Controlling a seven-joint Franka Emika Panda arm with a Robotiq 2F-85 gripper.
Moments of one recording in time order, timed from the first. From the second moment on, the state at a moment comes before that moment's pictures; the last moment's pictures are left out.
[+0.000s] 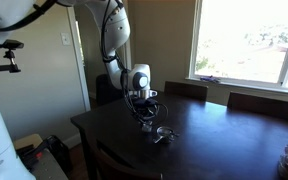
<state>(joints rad) -0.03 0.68 0.06 -2.05 -0.22 2.66 -0.39</state>
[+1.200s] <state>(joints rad) -0.10 0.46 0.02 -2.20 -0.22 2.81 -0.36</state>
